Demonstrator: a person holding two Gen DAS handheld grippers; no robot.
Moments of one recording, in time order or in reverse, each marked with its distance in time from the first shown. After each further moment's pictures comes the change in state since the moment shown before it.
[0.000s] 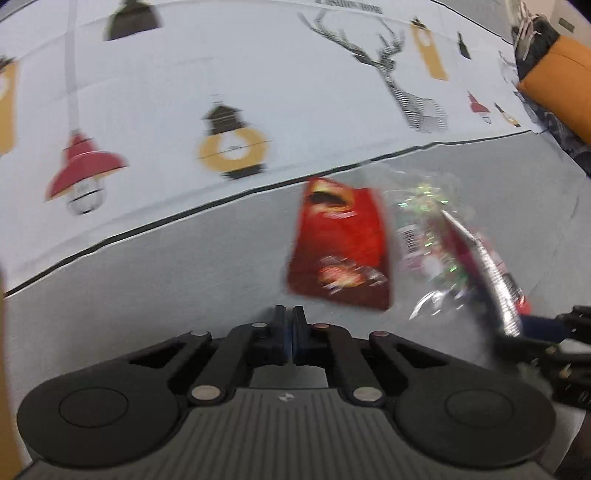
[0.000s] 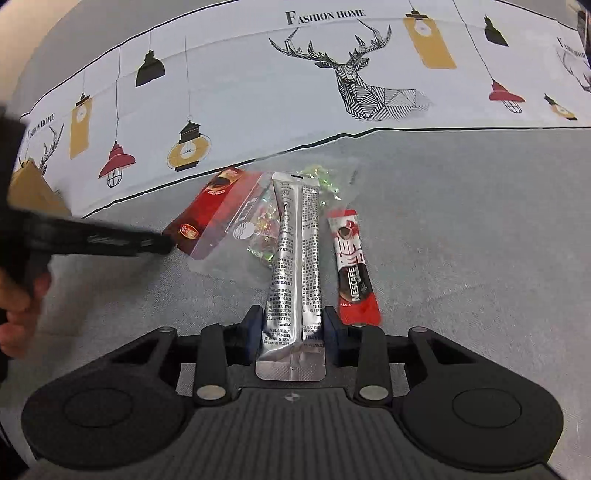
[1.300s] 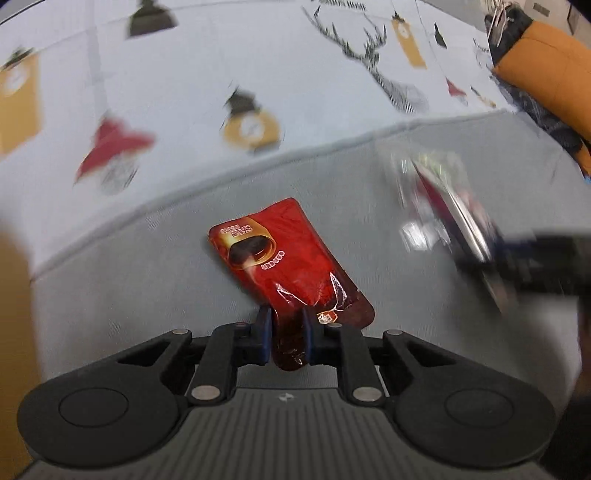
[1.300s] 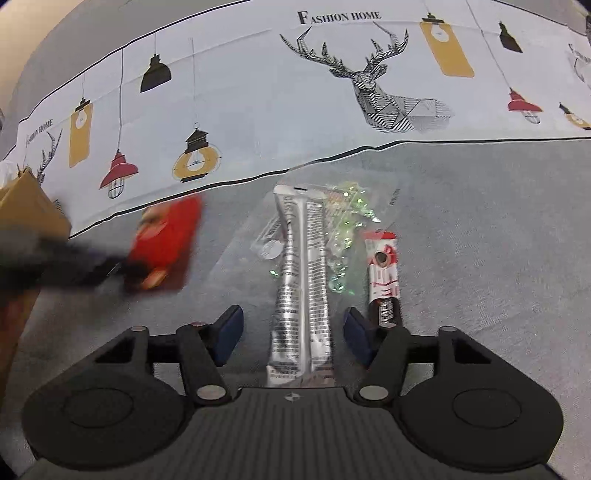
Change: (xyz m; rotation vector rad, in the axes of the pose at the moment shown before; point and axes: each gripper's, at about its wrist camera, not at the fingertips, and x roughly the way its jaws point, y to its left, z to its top) left arm -0.039 0.026 -0.040 0.064 0.022 -0.055; right arm 0.024 0.019 0.006 0.014 -0.022 0.022
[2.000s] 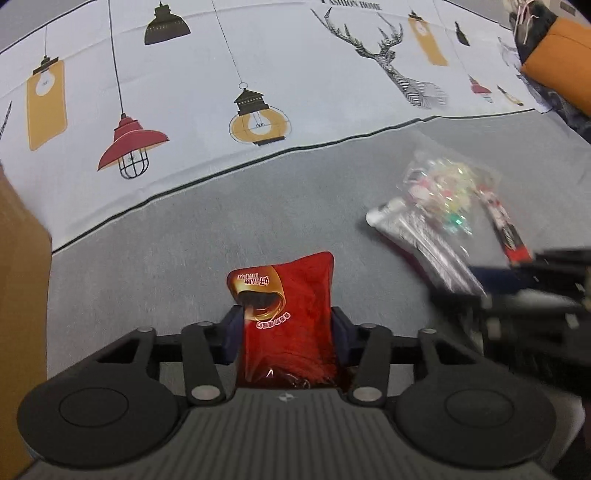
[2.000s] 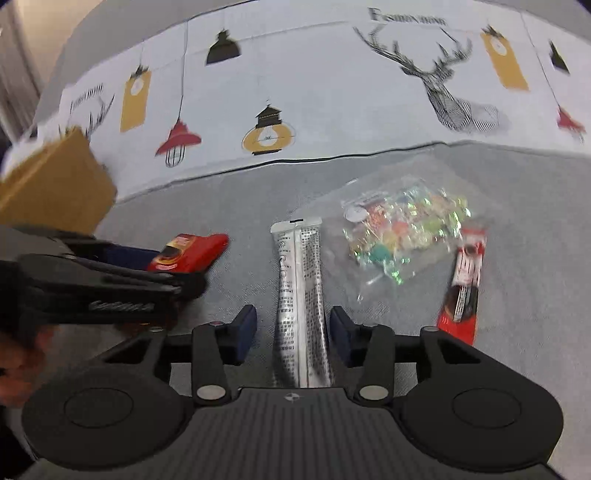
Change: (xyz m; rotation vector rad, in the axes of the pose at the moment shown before) left arm 0.006 -0.039 -0.004 -0.039 -0.040 0.146; right arm -0.001 0.049 -0.008 -0.153 0.008 0.005
